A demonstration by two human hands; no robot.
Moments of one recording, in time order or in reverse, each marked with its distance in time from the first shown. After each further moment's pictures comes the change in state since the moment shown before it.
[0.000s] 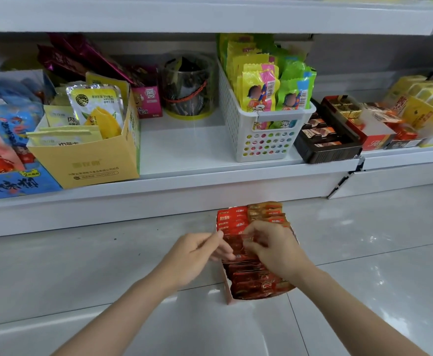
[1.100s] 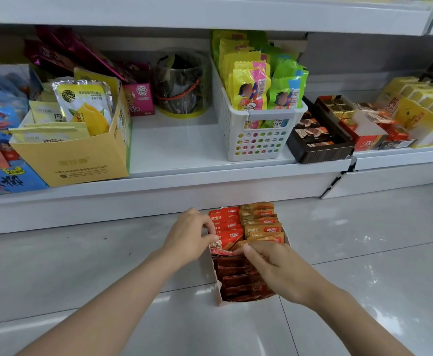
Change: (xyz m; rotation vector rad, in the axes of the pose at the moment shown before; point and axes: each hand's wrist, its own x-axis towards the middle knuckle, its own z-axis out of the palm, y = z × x) left_hand 0.047 0.000 0.000 0.689 0.188 0.038; right_hand -0.035 0.002 -0.019 -0.027 -0.215 0.022
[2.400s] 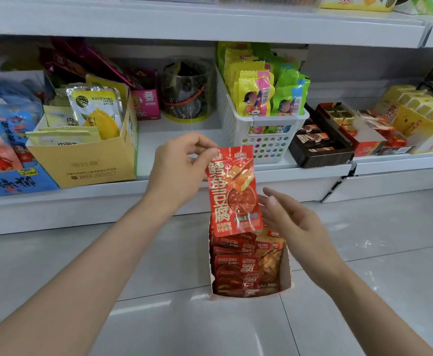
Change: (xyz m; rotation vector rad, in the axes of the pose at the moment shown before) left_hand 0.001 0.069 -0.114 -0.559 0.416 0.159; right_hand 0.004 -0.036 -0.033 0.706 0.294 -0.043
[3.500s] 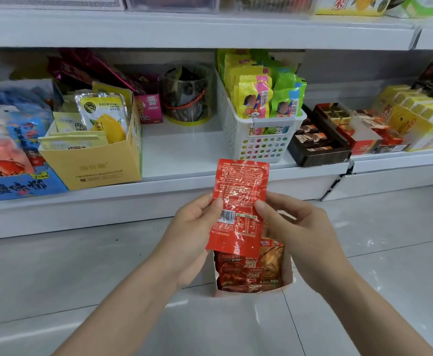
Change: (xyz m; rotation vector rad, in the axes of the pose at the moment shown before) left_hand -0.082 -0.004 0.016 -0.665 -0.259 -0.561; right_hand -0.026 -0.036 0.024 0.086 0.114 0.017
